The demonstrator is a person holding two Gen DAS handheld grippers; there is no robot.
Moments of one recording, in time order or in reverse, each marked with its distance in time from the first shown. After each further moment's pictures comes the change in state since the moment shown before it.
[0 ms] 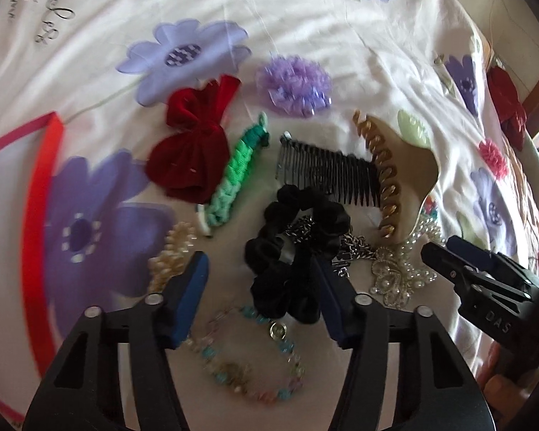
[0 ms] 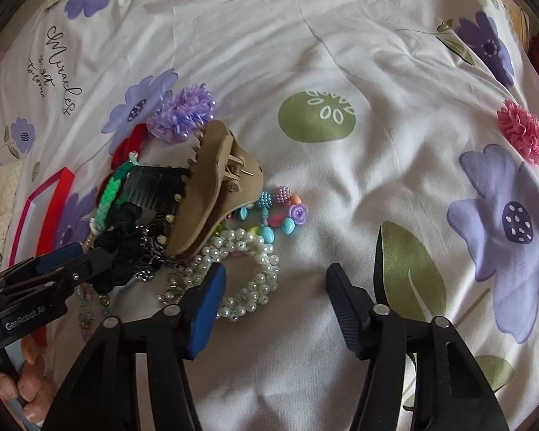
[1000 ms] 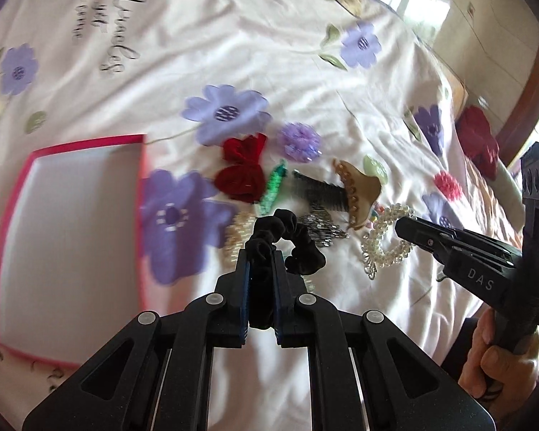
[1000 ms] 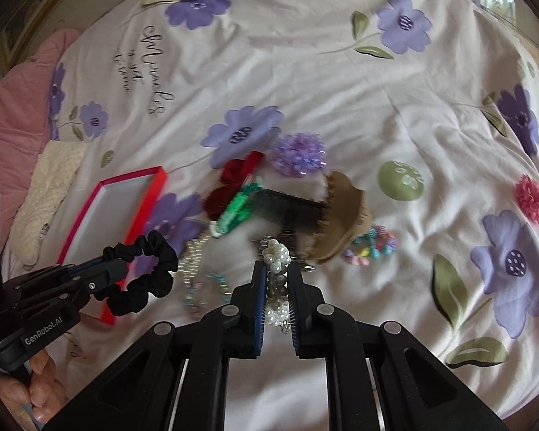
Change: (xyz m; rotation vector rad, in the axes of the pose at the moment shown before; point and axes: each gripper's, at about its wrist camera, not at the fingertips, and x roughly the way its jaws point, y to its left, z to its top) left arm -0.137 0.057 -0.061 -0.058 -0.224 -0.047; right arm -0.088 0.091 -0.010 -0.162 -0.119 0.159
